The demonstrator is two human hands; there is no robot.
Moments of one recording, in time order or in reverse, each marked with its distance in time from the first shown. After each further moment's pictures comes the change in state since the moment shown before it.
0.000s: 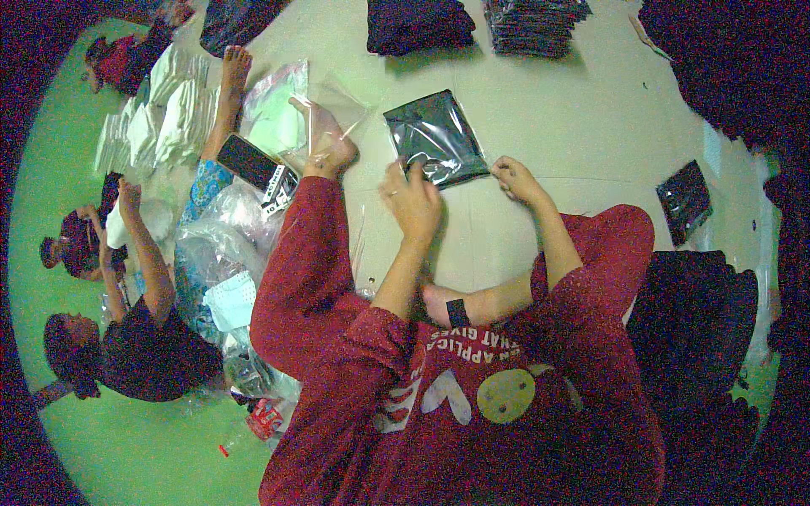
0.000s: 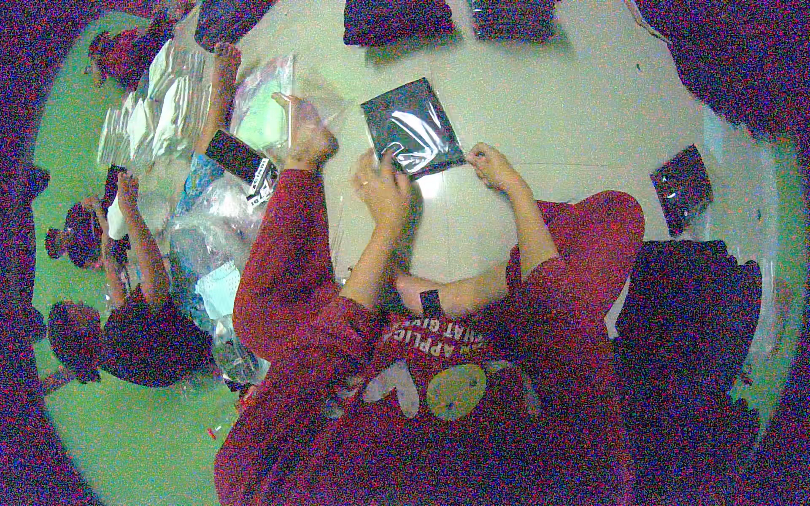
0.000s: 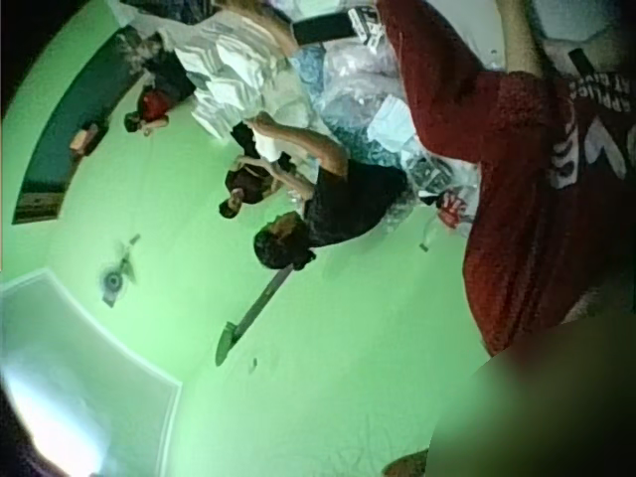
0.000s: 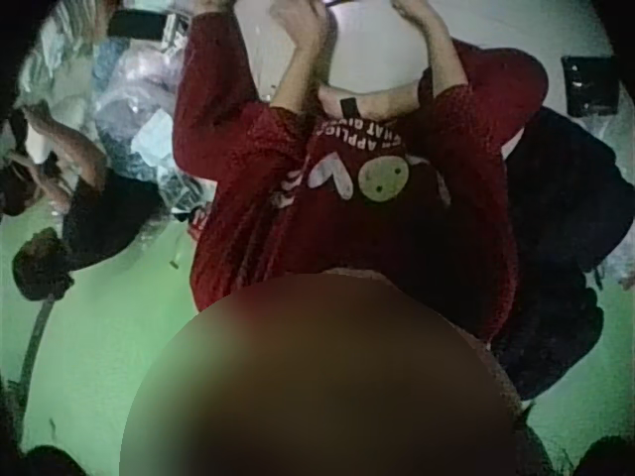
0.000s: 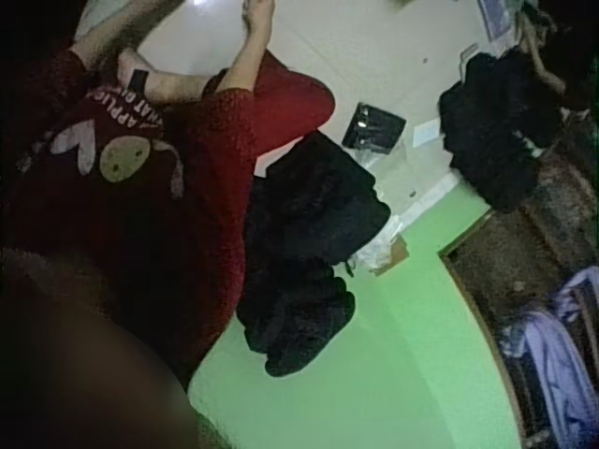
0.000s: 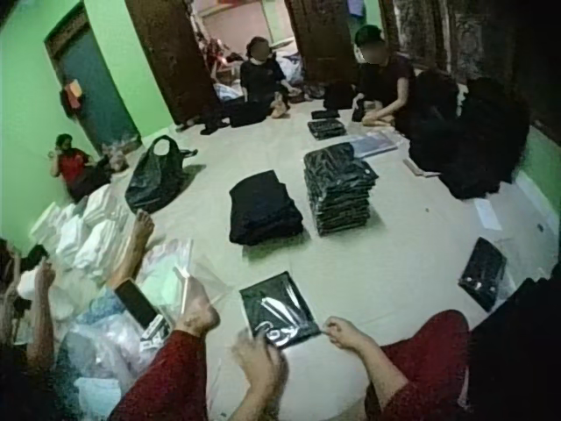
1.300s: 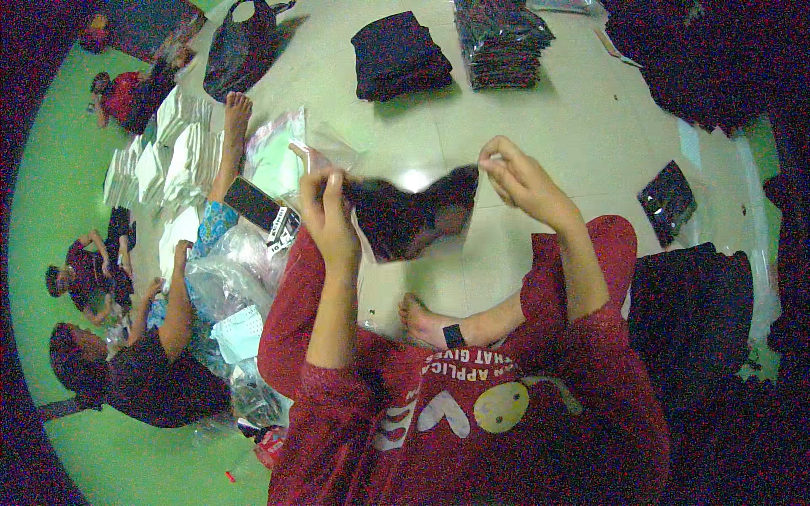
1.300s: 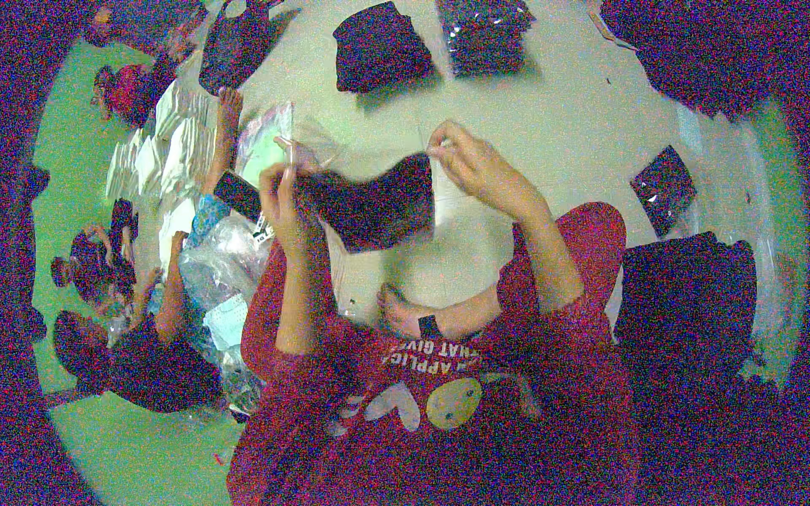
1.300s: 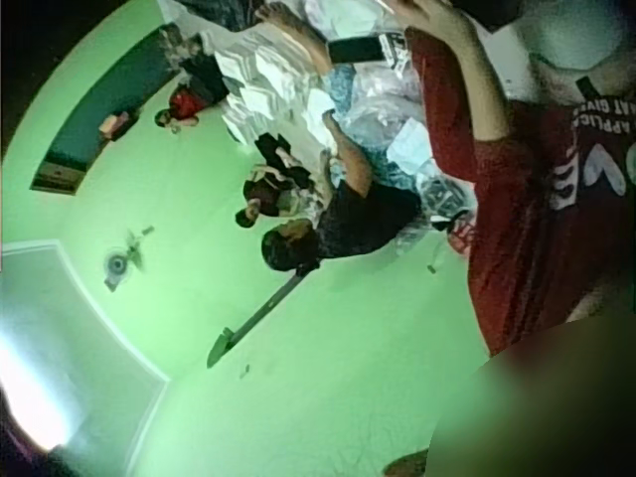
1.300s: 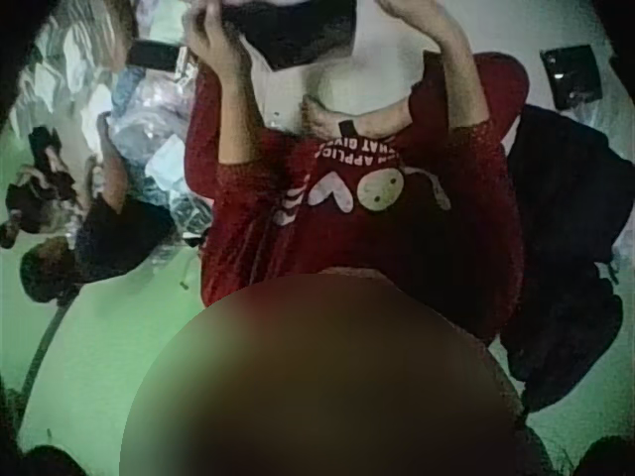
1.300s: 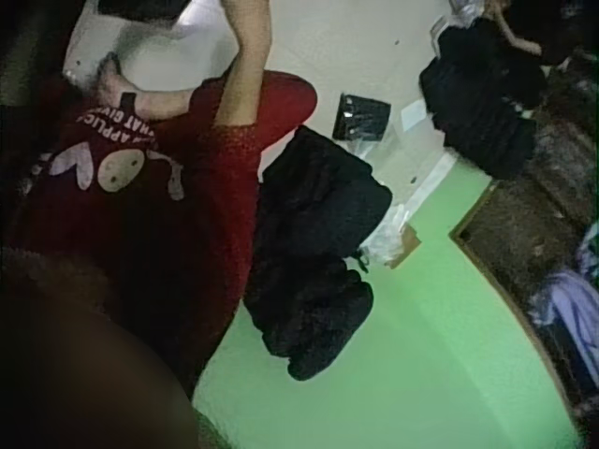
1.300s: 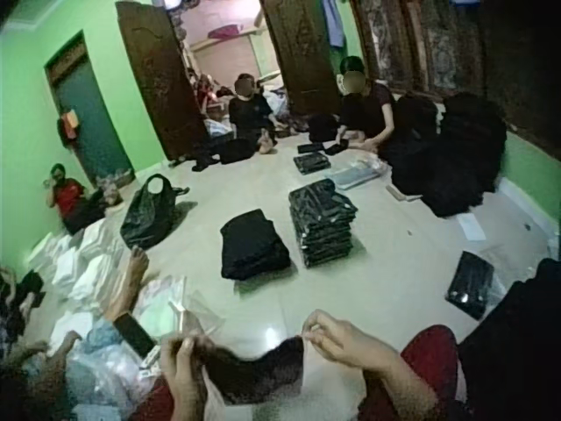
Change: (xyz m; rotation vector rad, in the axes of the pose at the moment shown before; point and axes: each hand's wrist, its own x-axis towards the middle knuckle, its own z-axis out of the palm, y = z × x) left_hand 0.079 0.031 -0.164 -1.100 0.212 -0.154; right_hand -0.117 -0.182 -0.022 -0.253 0.060 -0.609
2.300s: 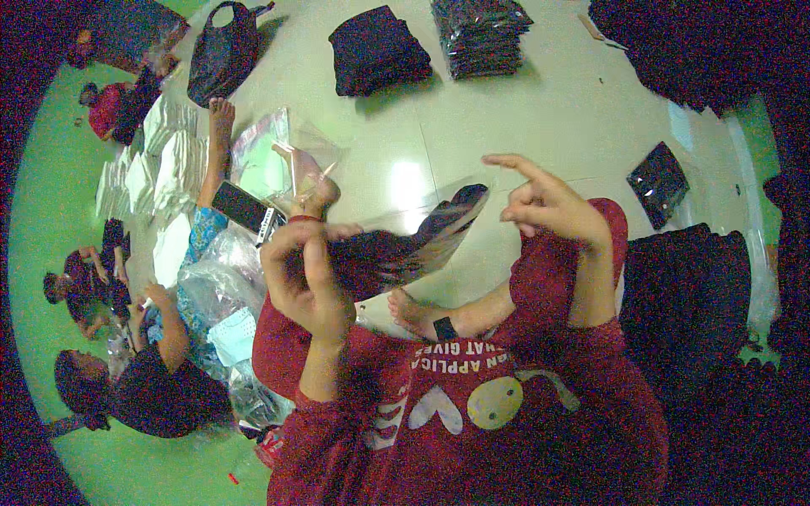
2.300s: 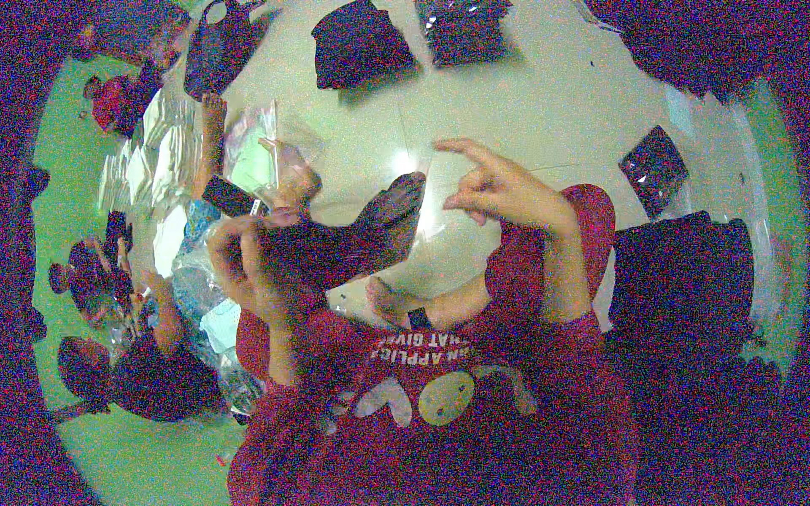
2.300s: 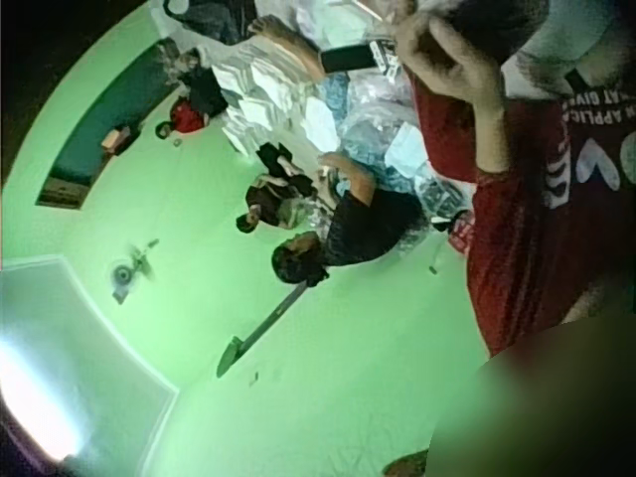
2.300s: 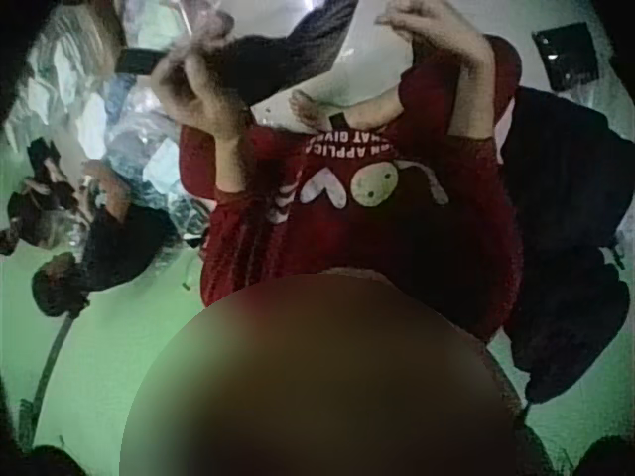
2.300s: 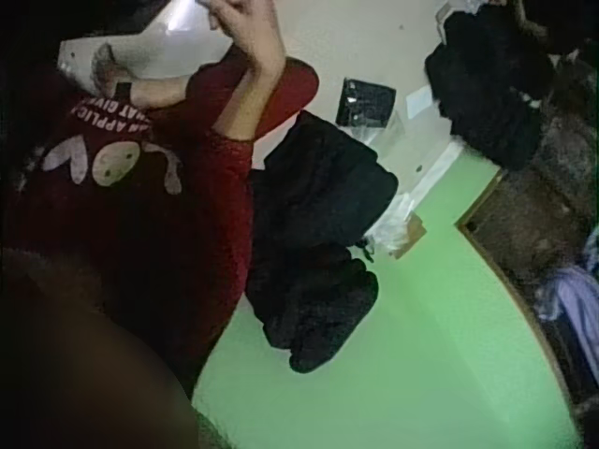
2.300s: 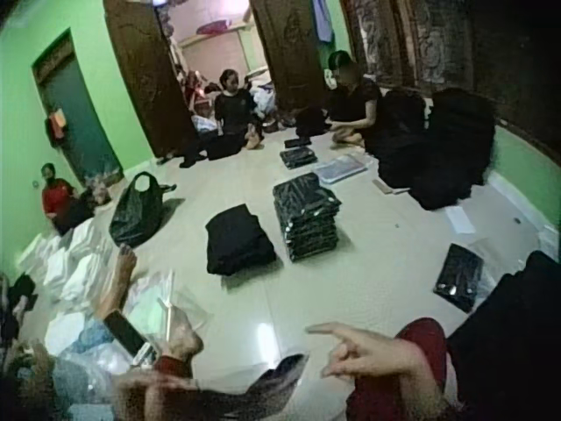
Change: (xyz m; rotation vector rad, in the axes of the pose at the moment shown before) left_hand -0.060 0.084 0.005 0.076 -0.064 0.293; right_hand -0.057 -0.024 -0.034 0.306 -0.274 0.240
